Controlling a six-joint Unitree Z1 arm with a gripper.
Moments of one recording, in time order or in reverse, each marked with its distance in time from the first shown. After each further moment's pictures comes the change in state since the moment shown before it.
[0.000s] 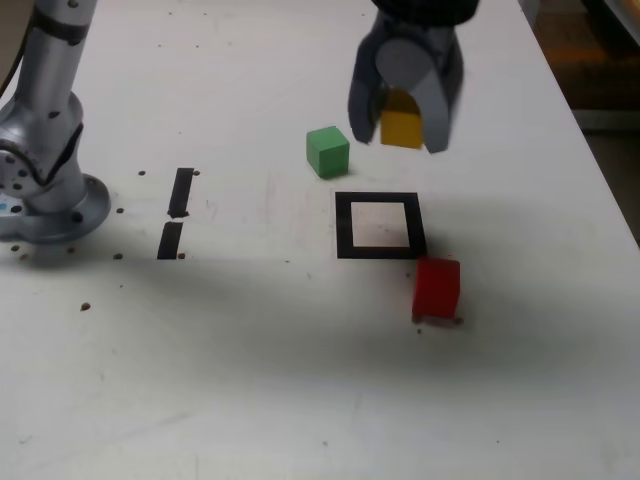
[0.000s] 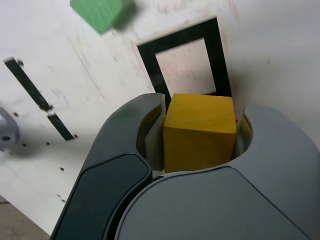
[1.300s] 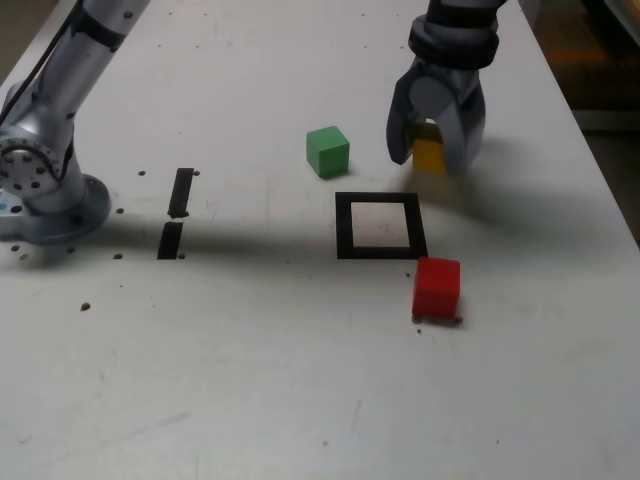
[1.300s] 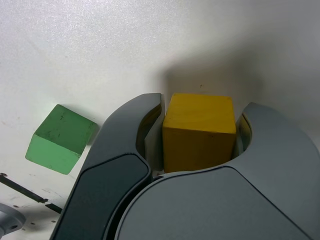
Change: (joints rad) arm 0.227 0.211 0.019 -0.212 -0.079 0.397
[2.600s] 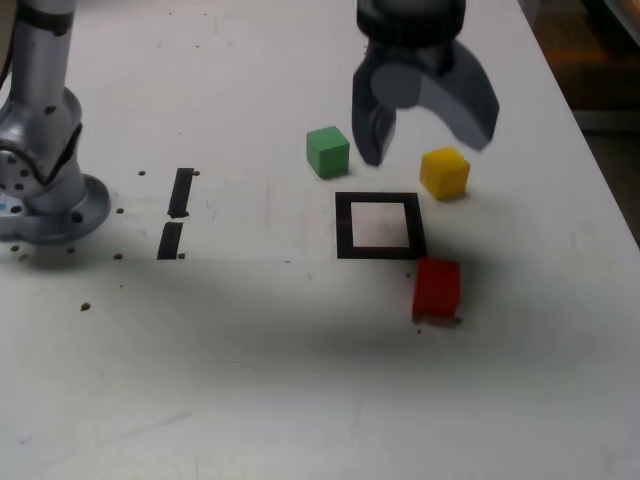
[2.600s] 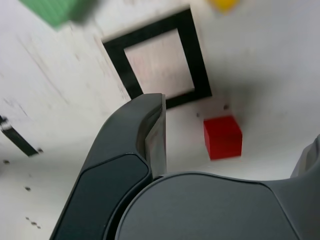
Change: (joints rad) arm -0.271 -0.314 0.244 -0.084 0.036 -0.446
